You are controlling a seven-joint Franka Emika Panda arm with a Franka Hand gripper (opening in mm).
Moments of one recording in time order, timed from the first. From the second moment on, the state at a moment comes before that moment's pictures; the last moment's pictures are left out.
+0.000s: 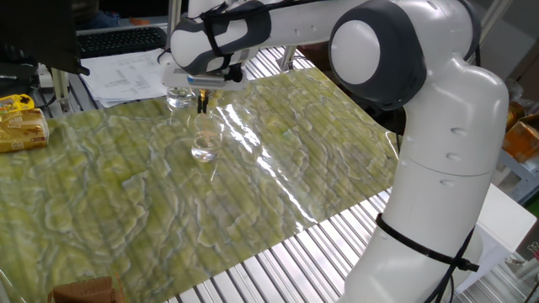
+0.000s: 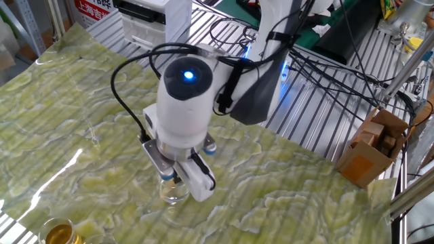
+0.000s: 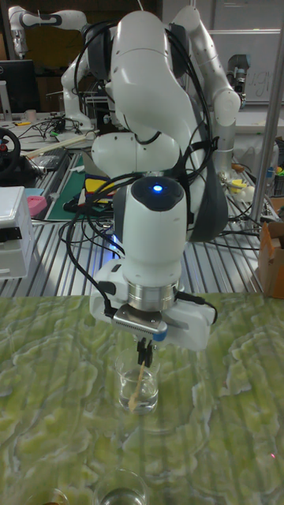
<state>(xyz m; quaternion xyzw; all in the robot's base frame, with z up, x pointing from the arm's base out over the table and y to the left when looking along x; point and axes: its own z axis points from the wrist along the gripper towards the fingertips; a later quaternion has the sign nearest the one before) 0.618 0.024 0.193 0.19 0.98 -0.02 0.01</state>
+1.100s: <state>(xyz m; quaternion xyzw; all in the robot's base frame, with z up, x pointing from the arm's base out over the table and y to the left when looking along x) 0.596 0.012 0.205 0.15 0.99 -0.02 -0.01</state>
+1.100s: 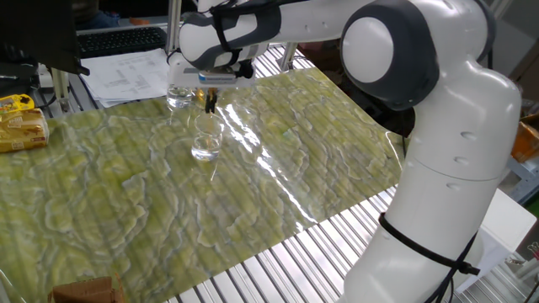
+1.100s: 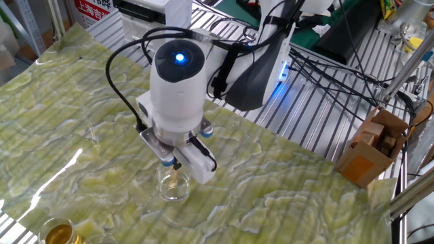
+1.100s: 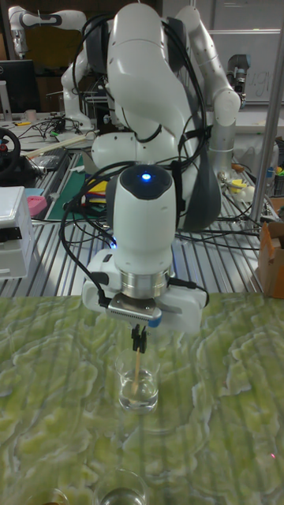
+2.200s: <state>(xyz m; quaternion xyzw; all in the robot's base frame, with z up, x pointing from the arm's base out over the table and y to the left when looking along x) 0.599 0.031 0.197 0.18 0.98 -0.01 -0.01</state>
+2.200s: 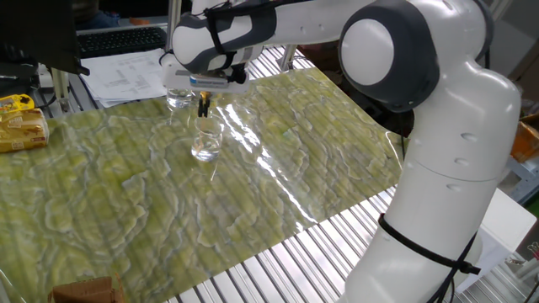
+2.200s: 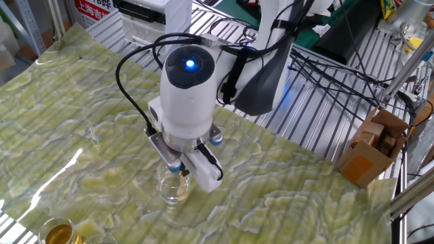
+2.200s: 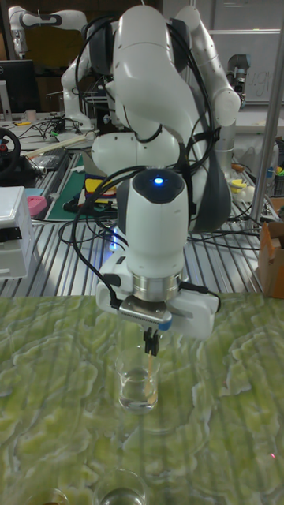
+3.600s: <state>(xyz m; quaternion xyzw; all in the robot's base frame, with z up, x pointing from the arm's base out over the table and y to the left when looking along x) 0.578 -0.020 0.205 0.12 0.99 -0.02 -0.01</state>
